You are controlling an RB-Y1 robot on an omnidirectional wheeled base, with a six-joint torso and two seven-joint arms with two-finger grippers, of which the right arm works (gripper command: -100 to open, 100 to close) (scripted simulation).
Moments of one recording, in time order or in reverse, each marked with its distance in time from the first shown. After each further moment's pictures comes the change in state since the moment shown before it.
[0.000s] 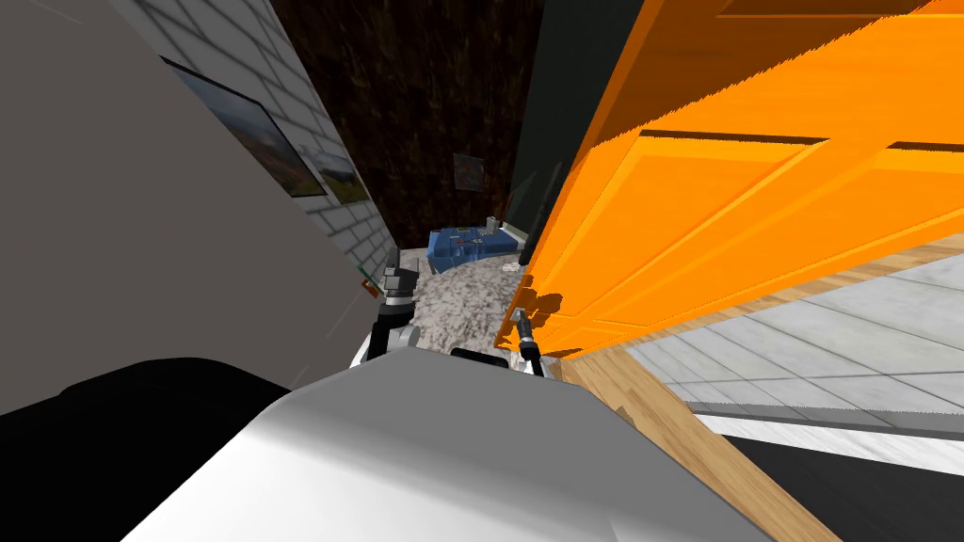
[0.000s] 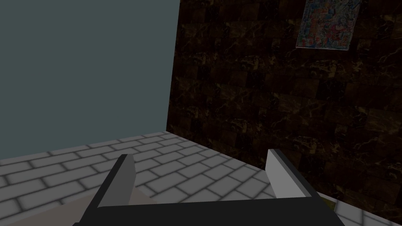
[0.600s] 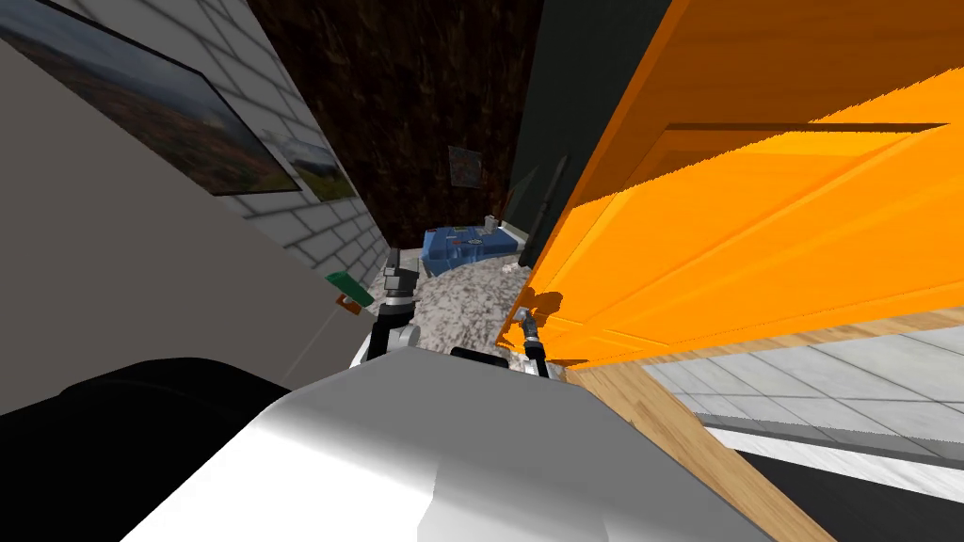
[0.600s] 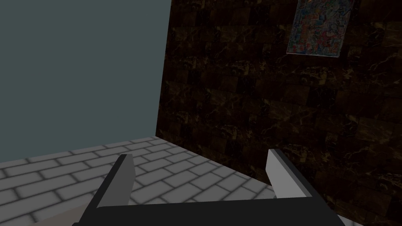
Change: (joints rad) arm -0.020 -0.019 -0.054 0.018 -0.031 -0.010 0.024
